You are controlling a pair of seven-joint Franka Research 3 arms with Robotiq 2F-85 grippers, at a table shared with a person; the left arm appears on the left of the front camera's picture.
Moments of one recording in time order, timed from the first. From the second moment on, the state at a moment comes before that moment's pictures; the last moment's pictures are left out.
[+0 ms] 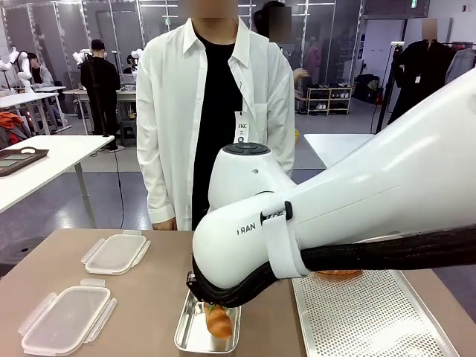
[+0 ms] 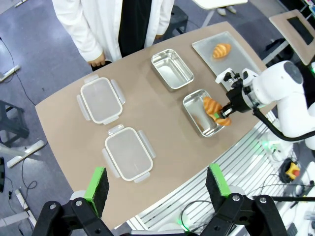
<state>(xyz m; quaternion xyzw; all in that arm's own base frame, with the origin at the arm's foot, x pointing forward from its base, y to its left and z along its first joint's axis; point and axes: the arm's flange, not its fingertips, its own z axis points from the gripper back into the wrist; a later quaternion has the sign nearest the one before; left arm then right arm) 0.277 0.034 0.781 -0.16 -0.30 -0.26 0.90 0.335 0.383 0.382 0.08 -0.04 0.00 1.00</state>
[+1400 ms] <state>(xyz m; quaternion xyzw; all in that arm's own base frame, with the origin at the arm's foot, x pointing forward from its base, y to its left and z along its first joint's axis) 0.277 0.034 0.781 -0.16 -0.30 -0.26 0.90 0.352 0.401 0.367 0.09 -0.04 -0.01 0.99</state>
